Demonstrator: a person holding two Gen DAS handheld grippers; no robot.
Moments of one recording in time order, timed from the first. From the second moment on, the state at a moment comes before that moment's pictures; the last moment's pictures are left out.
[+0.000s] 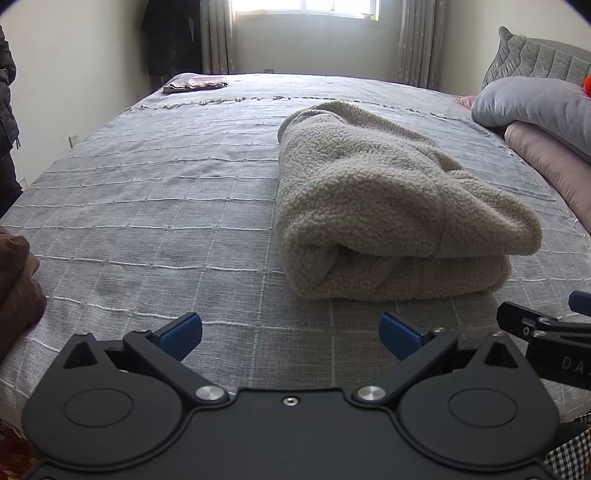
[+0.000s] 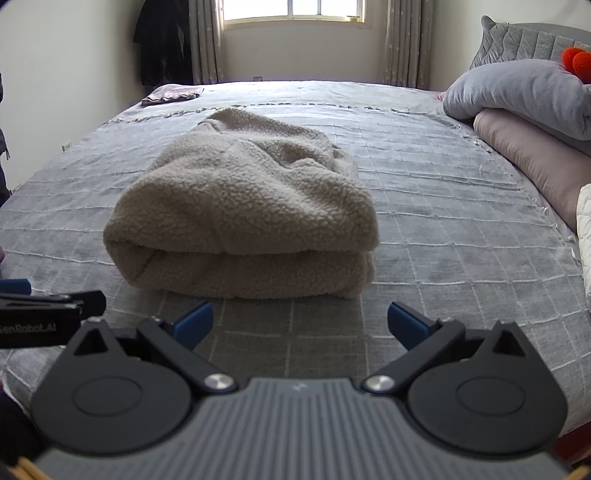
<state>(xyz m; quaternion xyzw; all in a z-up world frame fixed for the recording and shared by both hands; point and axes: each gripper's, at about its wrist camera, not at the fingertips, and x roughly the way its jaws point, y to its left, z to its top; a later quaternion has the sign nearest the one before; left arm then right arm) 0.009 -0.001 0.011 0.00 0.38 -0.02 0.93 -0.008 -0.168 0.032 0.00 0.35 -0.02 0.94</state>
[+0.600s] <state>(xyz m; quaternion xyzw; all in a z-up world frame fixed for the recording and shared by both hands) 0.007 -0.006 0.012 0.00 0.37 -0.01 0.93 -0.010 -0.169 0.035 -0.01 0.35 -0.03 0.94</state>
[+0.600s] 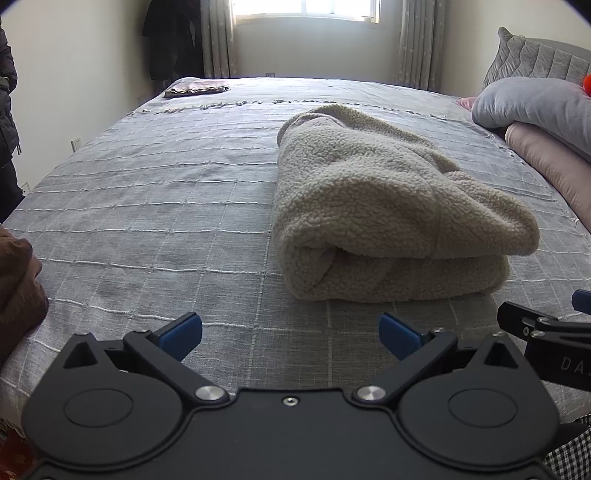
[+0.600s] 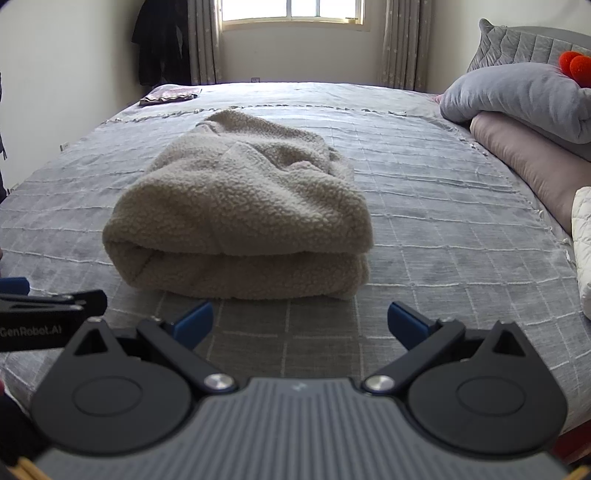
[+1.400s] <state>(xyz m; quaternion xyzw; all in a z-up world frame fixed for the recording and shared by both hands) 0.010 -0.012 0.010 0.01 0.38 -0.02 0.93 -0.008 -0.171 0.035 -0.02 0.35 -0.03 0.93</state>
